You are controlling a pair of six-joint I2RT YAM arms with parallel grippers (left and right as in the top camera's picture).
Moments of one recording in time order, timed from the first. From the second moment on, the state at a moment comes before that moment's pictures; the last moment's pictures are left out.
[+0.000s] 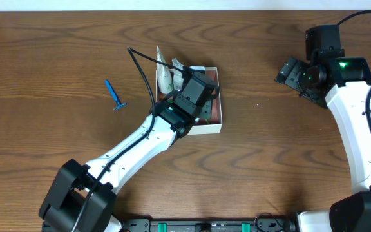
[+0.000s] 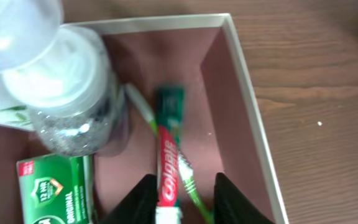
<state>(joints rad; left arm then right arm) -0.68 1.65 1.12 -0.35 -0.19 -0.51 0.07 1.59 1.48 -1.07 0.15 0.62</state>
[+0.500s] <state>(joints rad) -0.68 1.54 1.13 -0.33 -0.19 -0.45 0.07 1.59 1.48 -1.07 0.15 0.62</state>
